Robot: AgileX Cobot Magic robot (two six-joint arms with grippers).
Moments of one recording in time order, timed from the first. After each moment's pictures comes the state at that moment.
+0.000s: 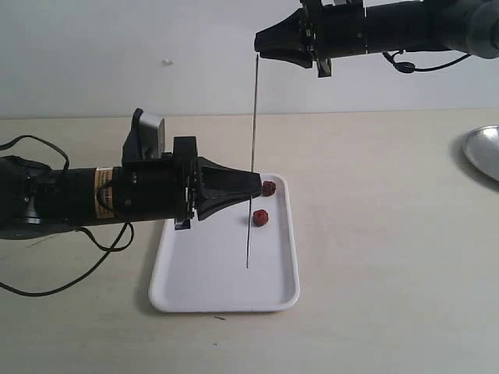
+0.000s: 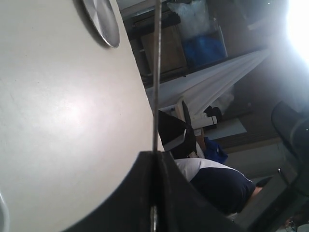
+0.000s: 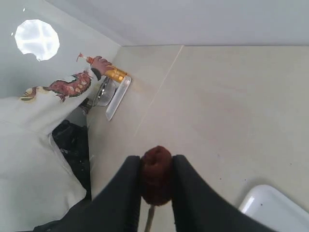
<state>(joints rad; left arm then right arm) -0.39 1.97 -0.86 1.13 -1.20 -1.73 -0.04 2.36 -2.04 1.45 1.22 -0.74</state>
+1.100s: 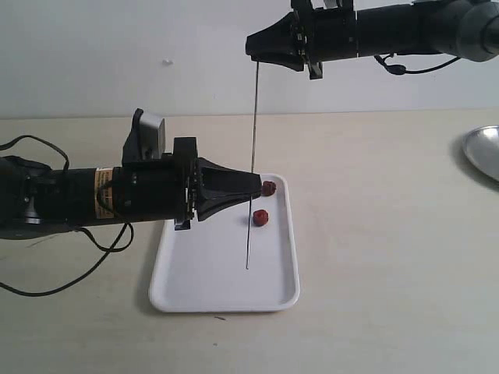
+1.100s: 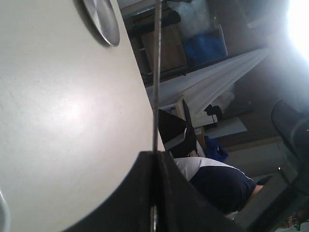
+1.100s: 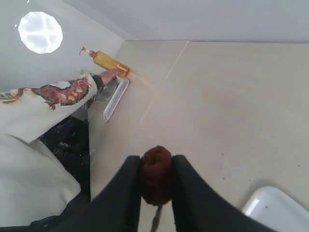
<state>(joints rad) -0.39 1.97 -0.86 1.13 -1.20 -1.73 -0.02 2.37 -2.04 1.46 1.22 -0.78</state>
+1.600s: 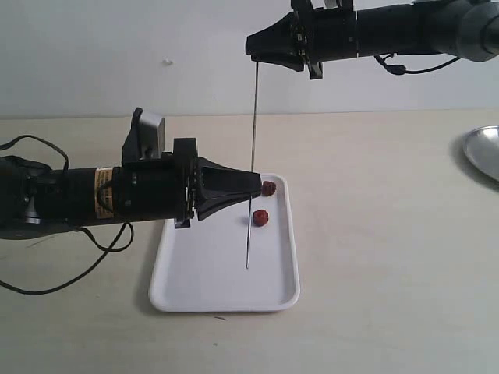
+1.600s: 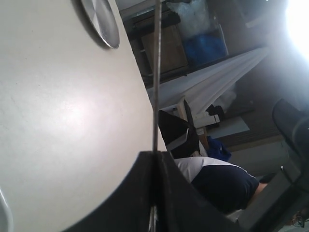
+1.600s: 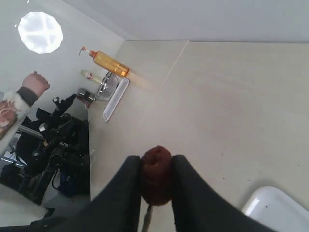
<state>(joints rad) -0.39 1.97 -0.86 1.13 -1.20 -1.70 -0.02 2.37 -2.04 1.46 1.22 -0.78</state>
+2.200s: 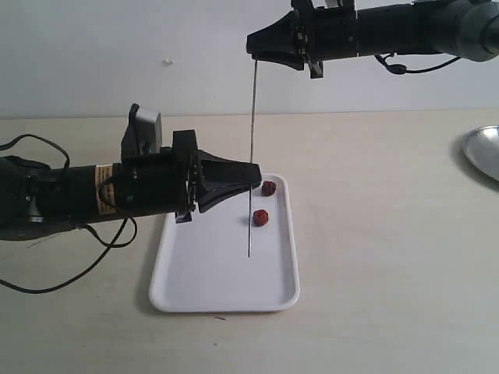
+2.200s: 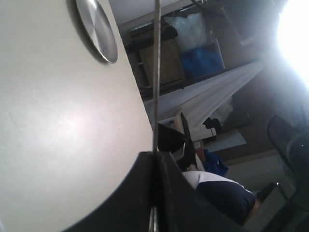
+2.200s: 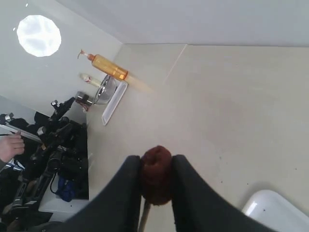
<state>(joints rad) -0.40 1.97 -0.86 1.06 -1.20 -1.69 -0.02 2.37 -2.04 1.46 1.21 -0.78</state>
